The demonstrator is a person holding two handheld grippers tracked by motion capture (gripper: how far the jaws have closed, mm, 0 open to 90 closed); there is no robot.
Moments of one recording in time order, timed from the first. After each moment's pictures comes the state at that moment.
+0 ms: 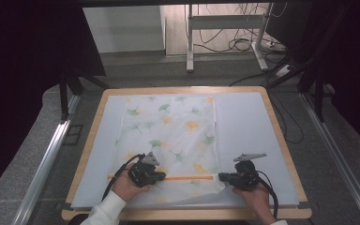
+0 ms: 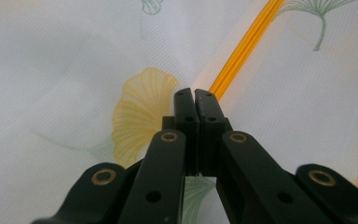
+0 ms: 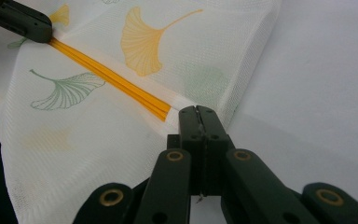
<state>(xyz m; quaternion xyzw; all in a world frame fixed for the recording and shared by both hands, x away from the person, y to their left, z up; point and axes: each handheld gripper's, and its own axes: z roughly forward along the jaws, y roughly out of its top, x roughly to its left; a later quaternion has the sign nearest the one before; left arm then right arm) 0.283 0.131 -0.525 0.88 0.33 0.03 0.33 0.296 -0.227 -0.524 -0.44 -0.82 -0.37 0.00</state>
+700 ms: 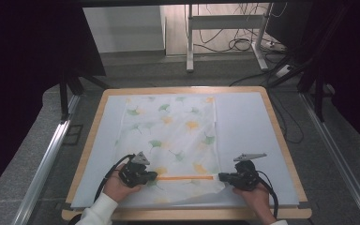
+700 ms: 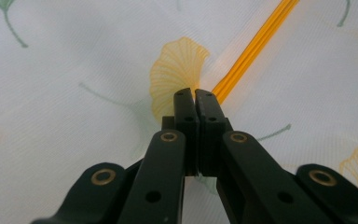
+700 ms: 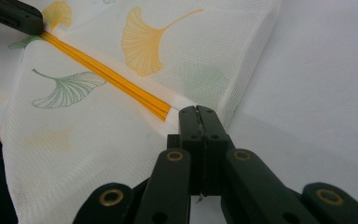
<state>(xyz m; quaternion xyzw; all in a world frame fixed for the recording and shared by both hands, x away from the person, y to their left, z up) 0.279 0.158 -0.526 0.87 0.36 0.04 0.33 0.296 -0.227 -0.524 -0.44 -0.82 -0.37 0.00</state>
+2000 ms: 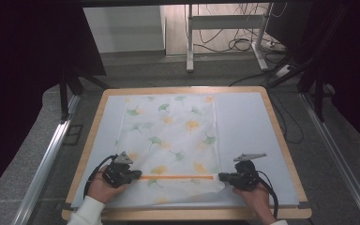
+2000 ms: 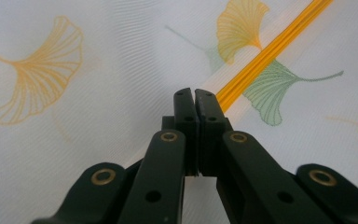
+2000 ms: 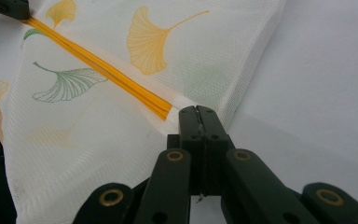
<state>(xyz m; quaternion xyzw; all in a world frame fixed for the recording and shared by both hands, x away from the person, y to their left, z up) 0.271 0.203 -0.528 0.86 0.40 0.07 0.32 0.296 -0.227 -0.524 -0.44 -0.82 -0.37 0.00</state>
